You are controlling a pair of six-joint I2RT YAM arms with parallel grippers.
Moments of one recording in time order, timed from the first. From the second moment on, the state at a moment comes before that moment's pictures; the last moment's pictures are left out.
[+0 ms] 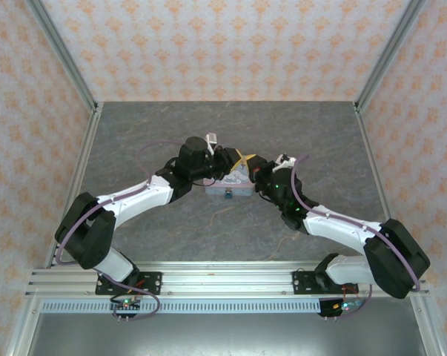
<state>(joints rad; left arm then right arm) -0.61 1.54 0.98 0.22 0.32 -1.36 0.69 1.25 0.54 0.59 0.15 1.55</state>
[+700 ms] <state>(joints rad) -0.62 1.54 0.98 0.21 0.30 -1.33 0.63 1.15 0.45 0.53 0.14 1.55</state>
